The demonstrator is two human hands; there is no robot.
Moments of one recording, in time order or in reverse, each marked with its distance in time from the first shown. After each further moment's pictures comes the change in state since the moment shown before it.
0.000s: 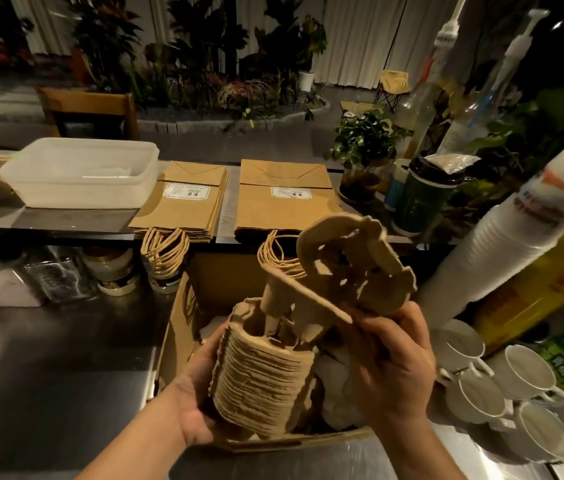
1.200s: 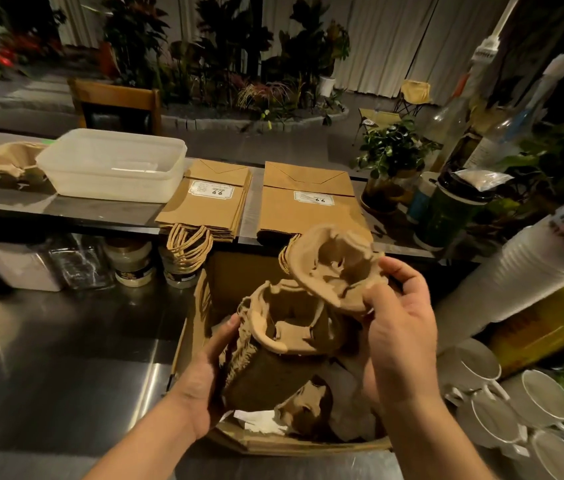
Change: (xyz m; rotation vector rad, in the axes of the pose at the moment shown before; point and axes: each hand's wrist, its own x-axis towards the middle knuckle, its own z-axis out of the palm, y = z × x) left_hand 0.002 0.003 -0.012 0.097 0.195 0.552; right_hand 0.050 -0.044 0.028 0.590 0.025 0.907
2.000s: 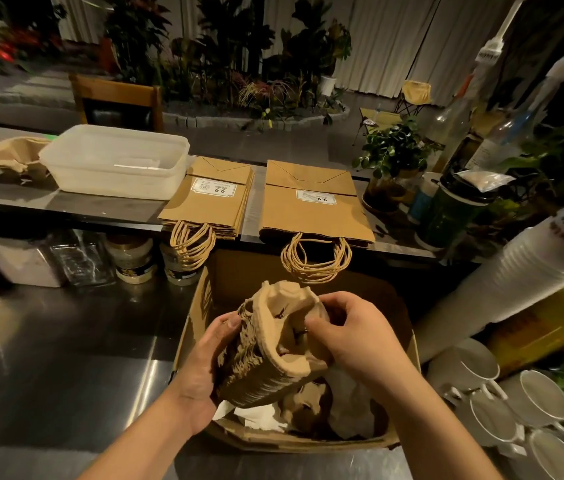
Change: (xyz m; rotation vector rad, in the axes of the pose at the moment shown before) left_hand 0.004 -0.001 -0.012 0.064 -0.058 0.155; right_hand 0.014 0.026 -0.003 -0.881 -0.322 0.105
